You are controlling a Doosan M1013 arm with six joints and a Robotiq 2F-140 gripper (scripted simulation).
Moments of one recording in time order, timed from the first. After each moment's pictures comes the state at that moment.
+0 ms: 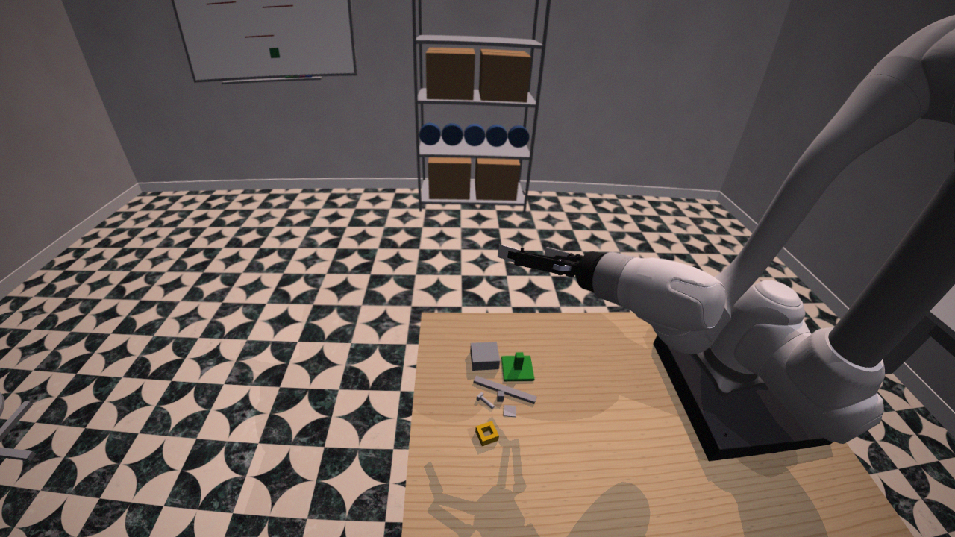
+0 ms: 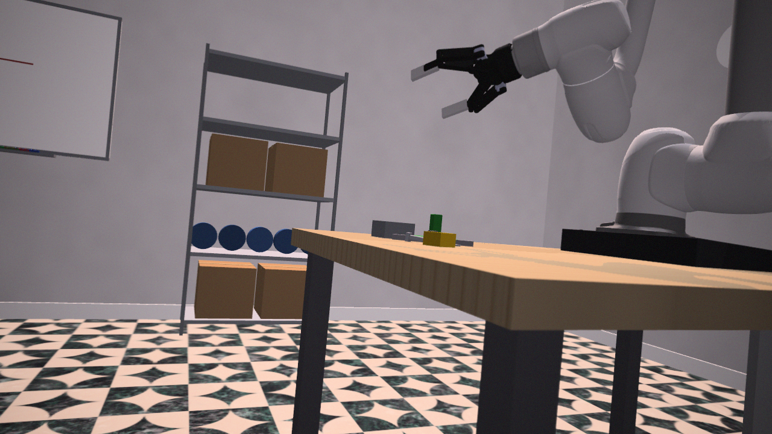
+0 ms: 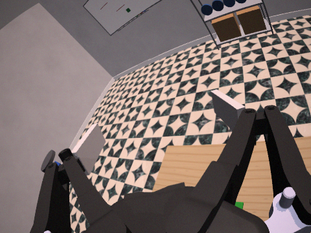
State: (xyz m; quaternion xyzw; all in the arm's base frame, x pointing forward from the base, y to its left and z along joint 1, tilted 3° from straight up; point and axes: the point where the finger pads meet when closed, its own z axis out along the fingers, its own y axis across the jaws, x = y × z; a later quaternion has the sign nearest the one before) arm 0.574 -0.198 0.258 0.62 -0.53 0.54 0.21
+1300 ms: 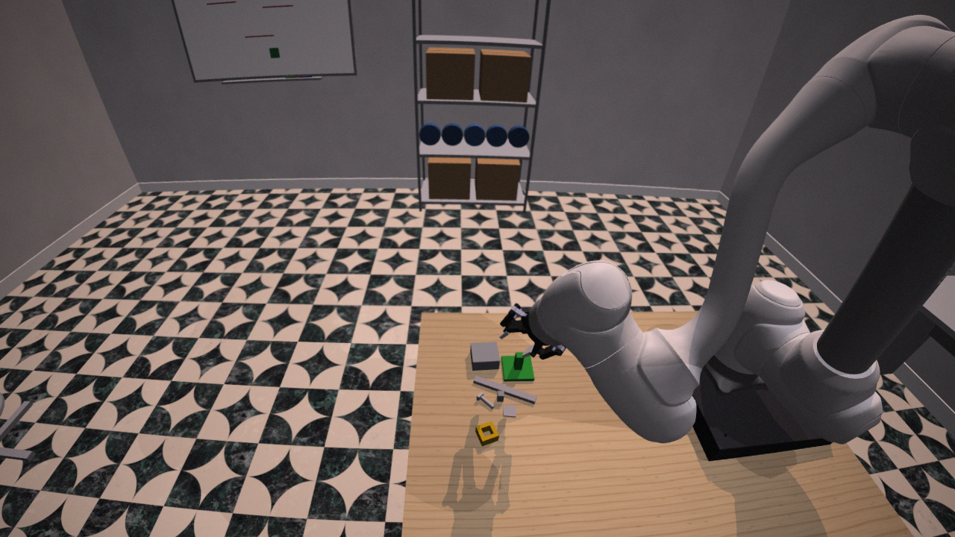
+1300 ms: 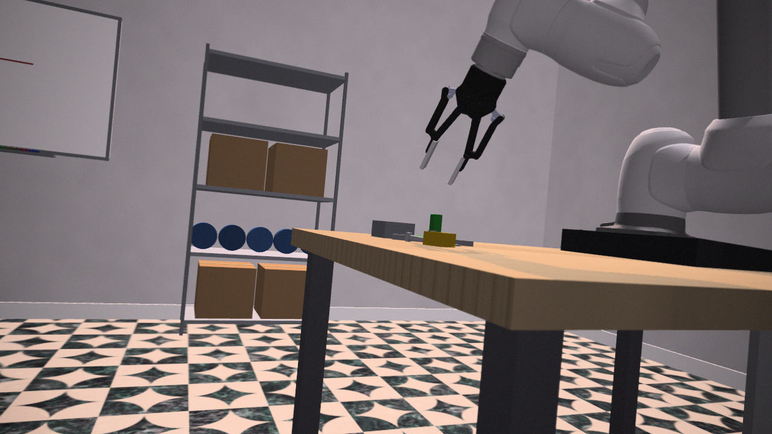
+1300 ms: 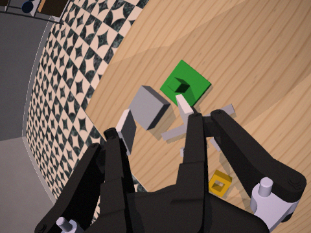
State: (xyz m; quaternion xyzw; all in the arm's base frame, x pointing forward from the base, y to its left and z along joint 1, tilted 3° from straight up) arm 0.596 -0.090 0.088 0.37 -0.89 0.26 0.10
